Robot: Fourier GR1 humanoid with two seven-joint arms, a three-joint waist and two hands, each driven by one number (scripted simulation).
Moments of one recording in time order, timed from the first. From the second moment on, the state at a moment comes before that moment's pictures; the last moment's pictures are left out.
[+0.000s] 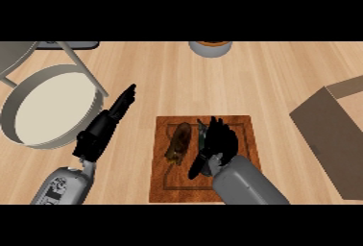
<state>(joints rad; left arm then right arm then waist) -0.22 0.25 -0.26 -1.50 0.03 0.00 0.06 -0.47 -0.02 0.57 -1.25 0.58 0.01 1.24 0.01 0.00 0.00</state>
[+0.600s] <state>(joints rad) -0.23 0.23 -0.25 -1.50 0.01 -0.01 0.07 -0.49 -0.02 0.58 -1.18 0.59 -0.01 1.20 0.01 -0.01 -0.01</state>
